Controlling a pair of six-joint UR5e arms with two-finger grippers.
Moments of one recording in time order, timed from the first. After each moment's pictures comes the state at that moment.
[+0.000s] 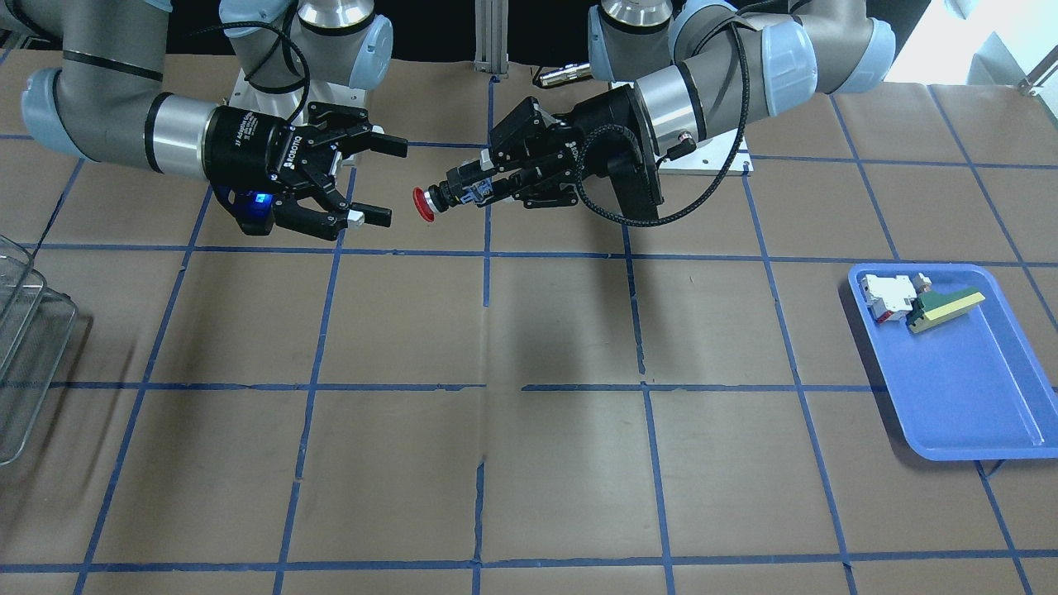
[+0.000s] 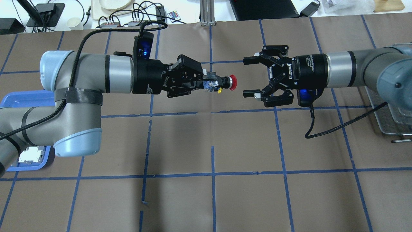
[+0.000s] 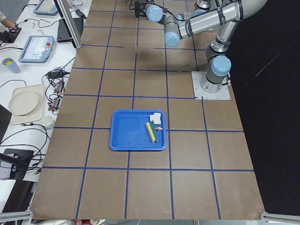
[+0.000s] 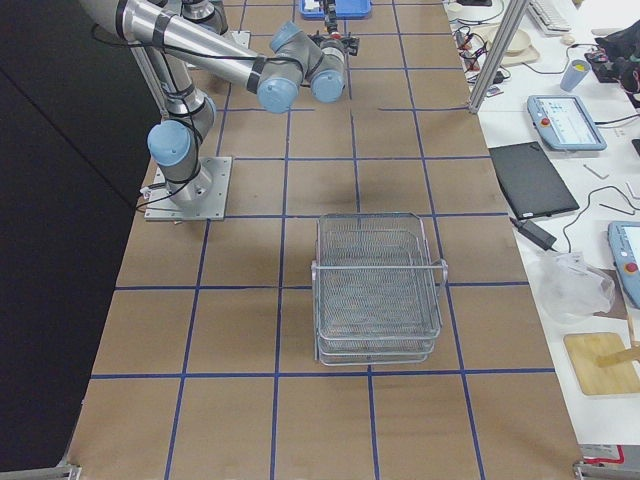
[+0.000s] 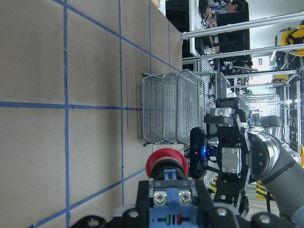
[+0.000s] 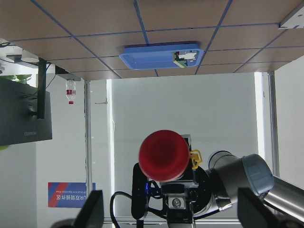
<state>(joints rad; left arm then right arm) -1.58 -1.54 -2.07 -0.73 0.43 -0.35 1.33 -1.61 1.95 -1.20 -0.24 0.86</state>
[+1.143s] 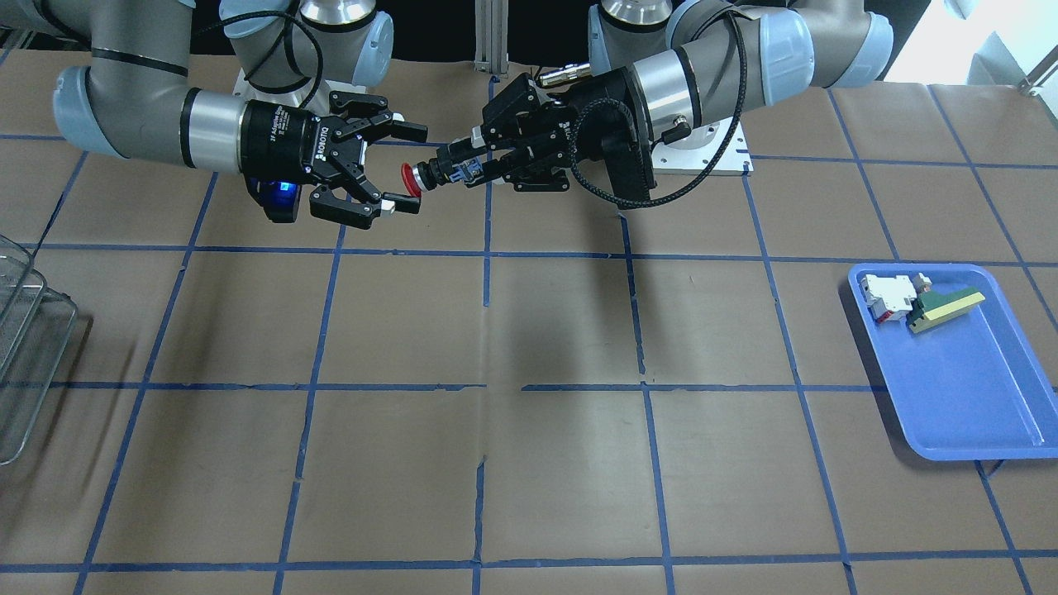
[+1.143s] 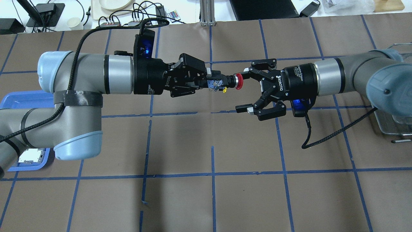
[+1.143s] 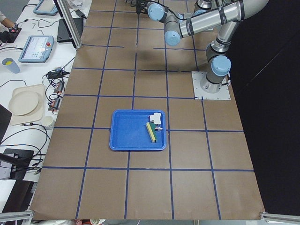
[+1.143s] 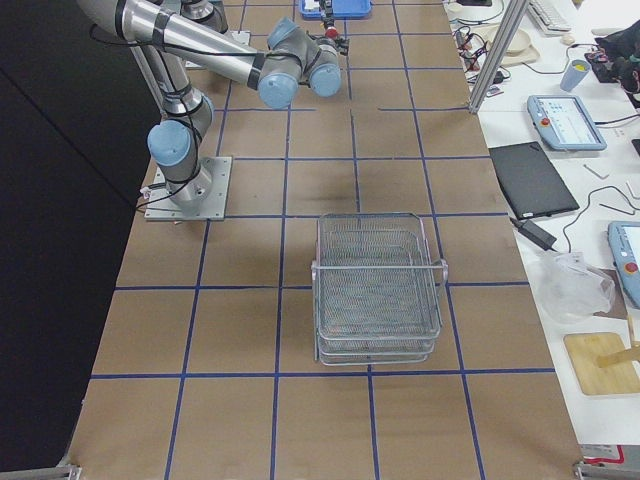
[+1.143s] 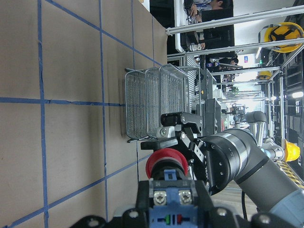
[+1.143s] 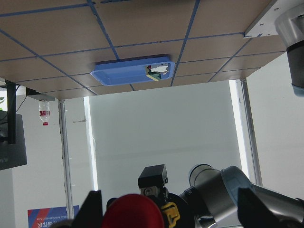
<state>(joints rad) -1.59 -1.53 -2.07 -0.71 0.39 -0.35 1.38 -1.63 1.96 -1.20 -0.31 0.94</state>
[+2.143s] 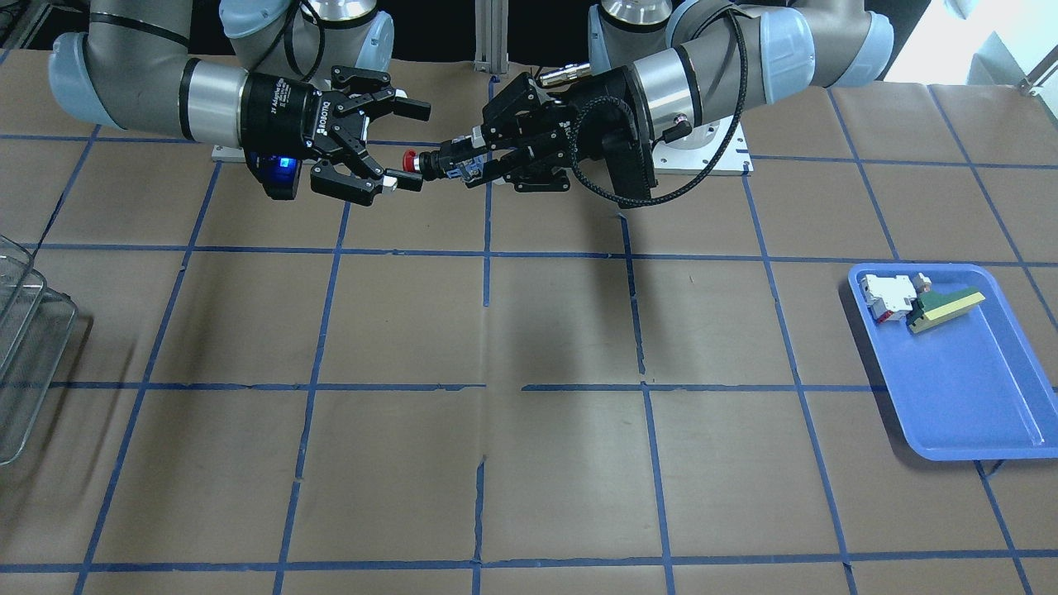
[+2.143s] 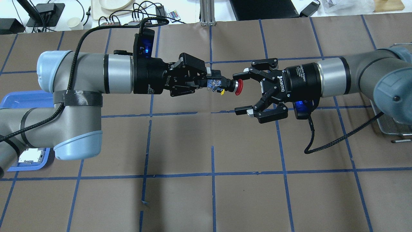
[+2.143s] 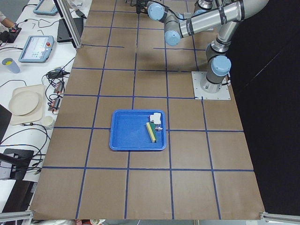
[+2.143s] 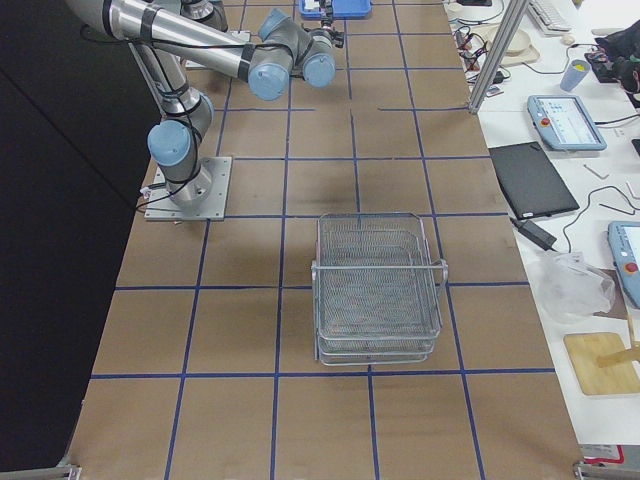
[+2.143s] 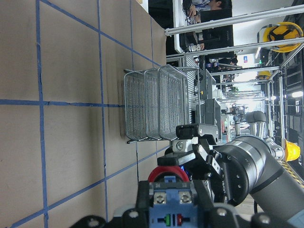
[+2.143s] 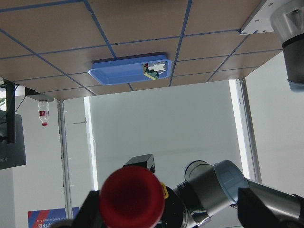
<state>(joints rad) -1.59 -1.53 -2.07 -0.70 0.39 -0.35 1.38 -1.69 1.97 -1.19 -0.32 0.98</state>
